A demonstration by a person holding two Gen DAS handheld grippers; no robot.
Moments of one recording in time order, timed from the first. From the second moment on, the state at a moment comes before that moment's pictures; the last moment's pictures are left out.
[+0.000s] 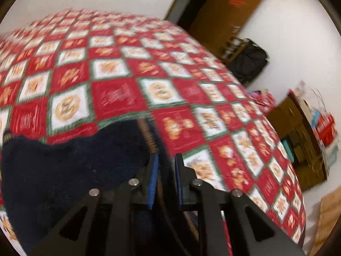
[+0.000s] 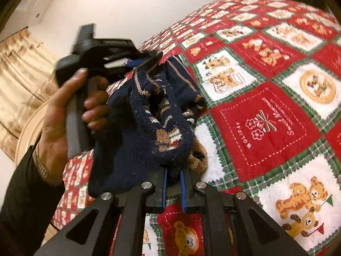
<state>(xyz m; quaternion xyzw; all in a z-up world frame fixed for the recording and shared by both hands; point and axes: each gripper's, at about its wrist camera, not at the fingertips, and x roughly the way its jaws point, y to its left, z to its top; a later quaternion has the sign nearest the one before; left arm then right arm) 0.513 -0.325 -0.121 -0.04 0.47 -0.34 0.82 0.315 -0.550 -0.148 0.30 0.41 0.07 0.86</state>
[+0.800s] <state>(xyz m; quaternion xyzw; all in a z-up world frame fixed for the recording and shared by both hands) 0.404 -0.170 -0.170 -0.01 0.43 -0.22 0.88 0.435 -0.530 -0.117 0.19 0.44 0.03 0.88</state>
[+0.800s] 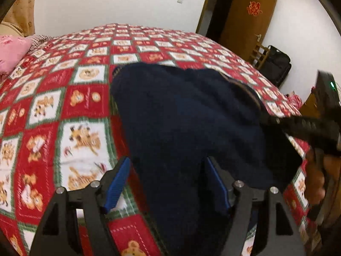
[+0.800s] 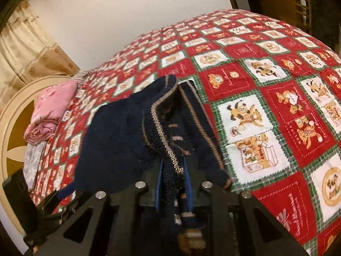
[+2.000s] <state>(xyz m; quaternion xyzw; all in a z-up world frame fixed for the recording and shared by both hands) 0.388 -0.174 -0.202 -0.02 0.44 -0.23 0.87 0.490 -0.512 -0.139 0.12 0.46 0.07 0.88</state>
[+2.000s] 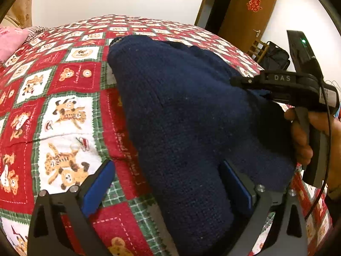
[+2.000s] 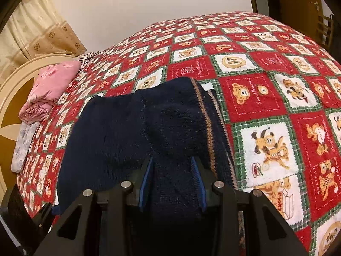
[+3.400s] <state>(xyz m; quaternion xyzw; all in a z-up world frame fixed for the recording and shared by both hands) 0.393 -0.148 -0.184 -0.04 0.42 -0.22 0.88 0.337 -0.569 -0.132 0.10 0.47 0.02 0.88</state>
